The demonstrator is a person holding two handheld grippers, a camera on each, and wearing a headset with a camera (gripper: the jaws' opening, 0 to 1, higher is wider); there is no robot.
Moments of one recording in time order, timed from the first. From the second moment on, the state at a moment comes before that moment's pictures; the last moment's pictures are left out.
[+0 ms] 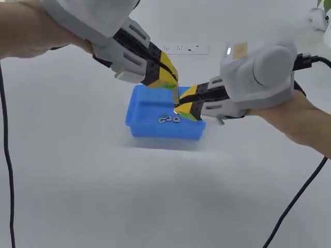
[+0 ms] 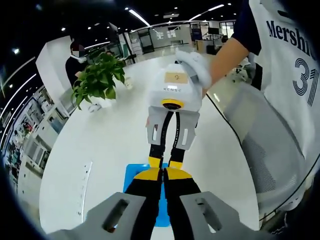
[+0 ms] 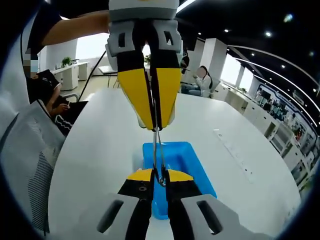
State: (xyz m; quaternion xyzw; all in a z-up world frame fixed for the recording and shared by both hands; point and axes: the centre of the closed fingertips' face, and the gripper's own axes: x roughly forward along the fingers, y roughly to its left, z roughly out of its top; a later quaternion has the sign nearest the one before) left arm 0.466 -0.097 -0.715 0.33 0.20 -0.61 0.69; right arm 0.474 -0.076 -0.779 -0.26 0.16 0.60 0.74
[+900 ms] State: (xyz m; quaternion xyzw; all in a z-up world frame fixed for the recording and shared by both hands) left arm 0.503 -0.087 -0.784 0.29 0.25 -0.61 0.69; right arm 0.511 -0.067 -0.852 -0.23 0.22 0.60 0.73
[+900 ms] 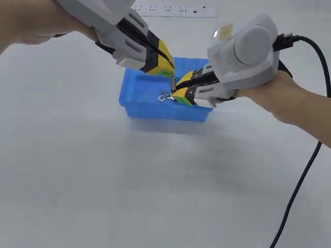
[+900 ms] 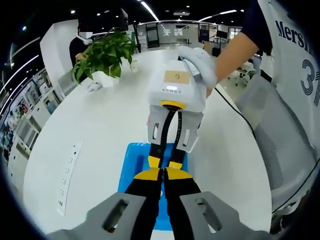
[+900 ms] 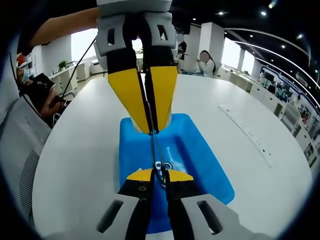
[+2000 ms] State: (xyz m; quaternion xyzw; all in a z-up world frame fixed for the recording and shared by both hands) left arm 0.463 -0.091 -0.710 0.32 0.20 -0.60 0.70; right arm 0.477 -0.072 -0.787 -0.22 0.17 0.60 0.75
